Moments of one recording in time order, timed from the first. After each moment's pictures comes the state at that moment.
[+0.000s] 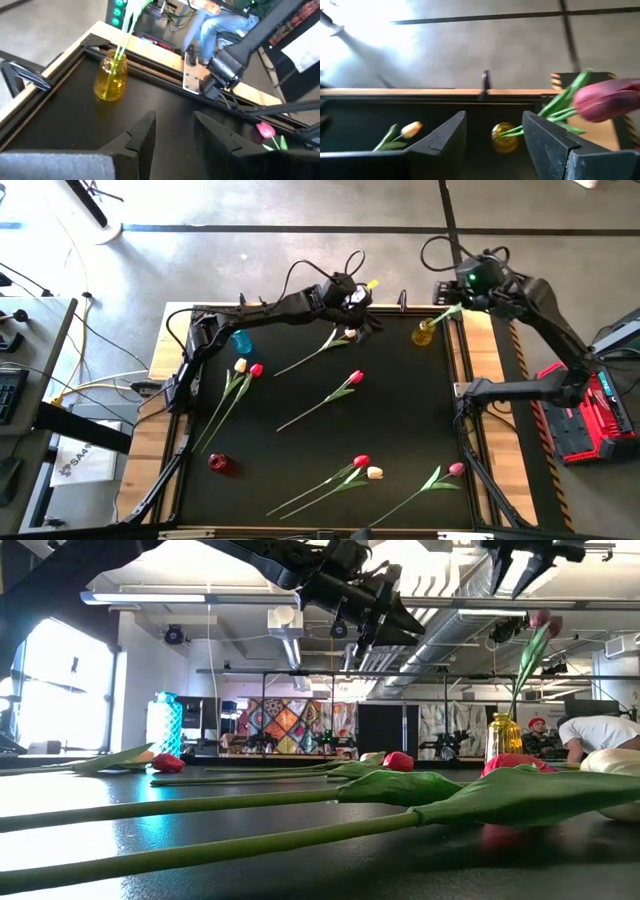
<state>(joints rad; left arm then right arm) 0.37 2.16 1.95 -0.26 0.33 -0.20 -0.69 1.10 1.56 -1.32 0.45 0.67</state>
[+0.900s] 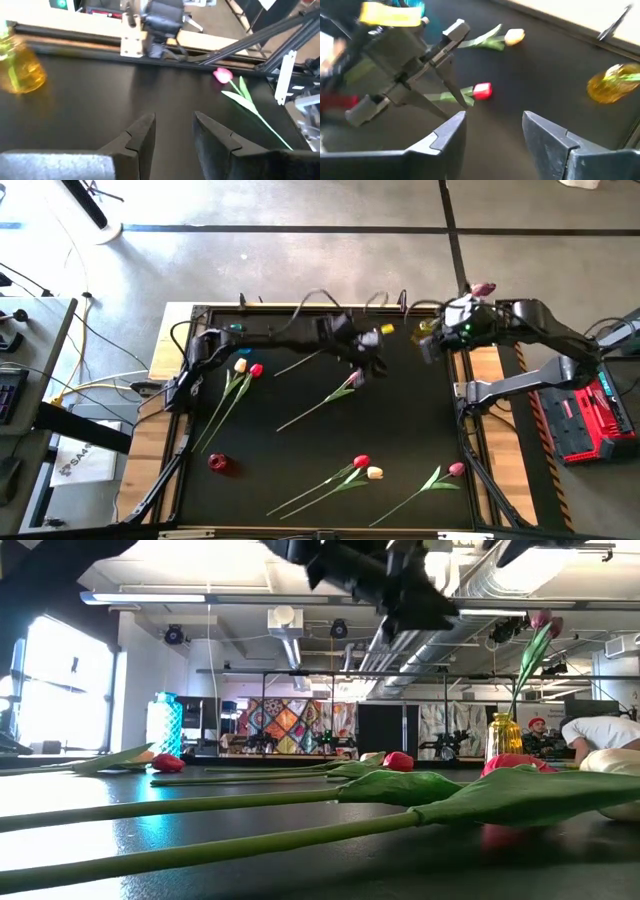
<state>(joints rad) 0.17 2.16 1.95 -0.35 0.33 -0.03 -0.14 1.09 1.56 -1.41 0.21 0.78</state>
